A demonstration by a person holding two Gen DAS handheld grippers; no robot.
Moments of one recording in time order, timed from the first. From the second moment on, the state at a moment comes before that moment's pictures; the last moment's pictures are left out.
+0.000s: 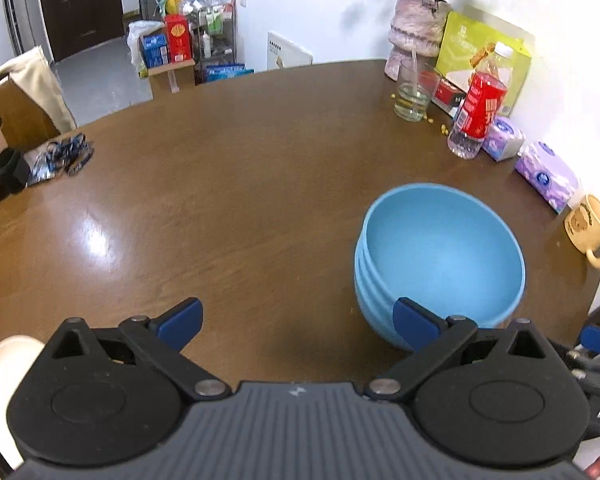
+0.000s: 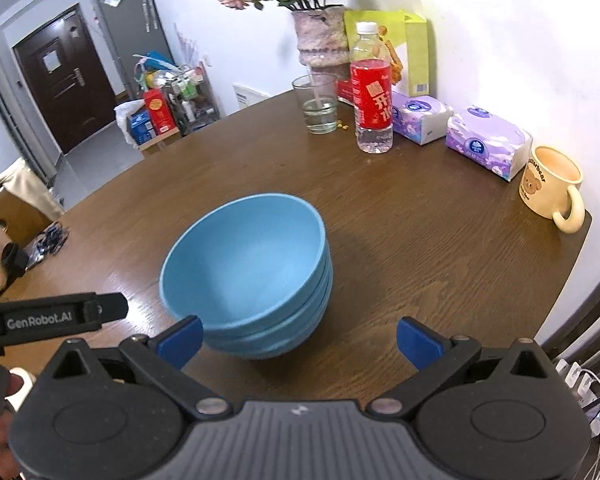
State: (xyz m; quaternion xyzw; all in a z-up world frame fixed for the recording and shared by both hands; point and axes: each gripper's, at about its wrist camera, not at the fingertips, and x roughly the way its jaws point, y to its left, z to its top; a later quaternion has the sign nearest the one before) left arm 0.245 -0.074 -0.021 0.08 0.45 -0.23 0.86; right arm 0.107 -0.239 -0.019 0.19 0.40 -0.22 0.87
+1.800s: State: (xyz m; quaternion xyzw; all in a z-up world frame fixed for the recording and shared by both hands) left arm 0.204 -0.038 -0.005 0.01 0.41 -0.21 0.89; right arm 0.075 -0.236 0.009 0.13 0.34 -0.23 0.90
